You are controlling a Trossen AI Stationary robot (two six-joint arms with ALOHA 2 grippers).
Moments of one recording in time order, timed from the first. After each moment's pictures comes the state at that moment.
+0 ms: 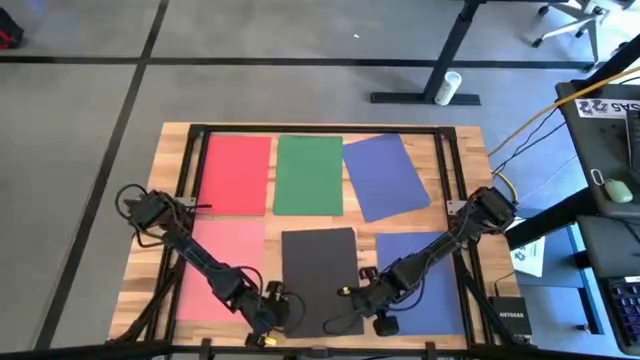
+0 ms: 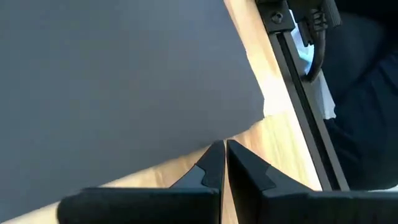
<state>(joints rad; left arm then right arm) -0.73 1.91 1.07 -0.07 -0.10 -0.47 0.64 1.88 1.13 -0.41 -0.17 0.47</state>
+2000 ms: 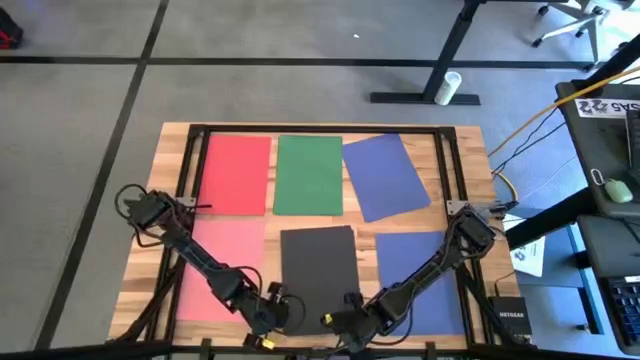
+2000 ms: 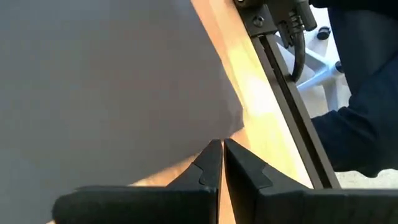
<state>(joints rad) -0.73 1.90 1.07 -0.06 -0.09 -0.40 0.72 2.14 1.43 -0.35 0.01 0.70</state>
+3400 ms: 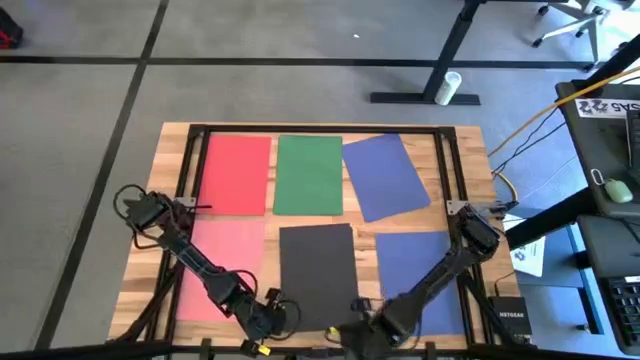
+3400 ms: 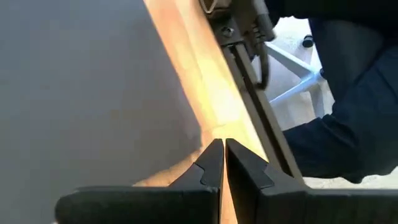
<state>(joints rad) -0.77 1.90 1.07 -0.01 -0.09 -0.44 0.80 2.13 1.69 -0.81 -0.02 0.74</state>
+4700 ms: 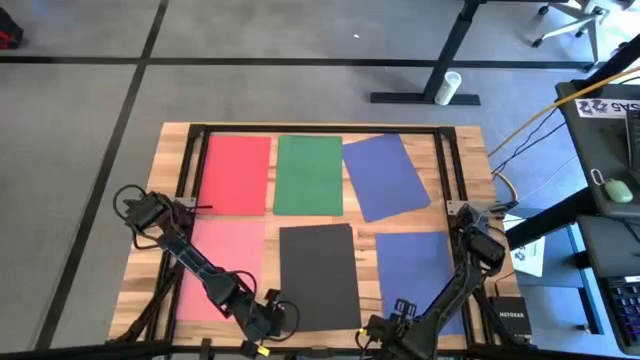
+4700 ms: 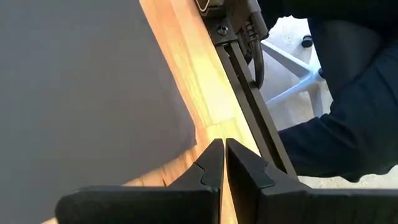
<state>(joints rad) -0.77 1.90 1.07 -0.01 -0.09 -0.44 0.92 2.20 1.66 -1.05 0.00 1.31</state>
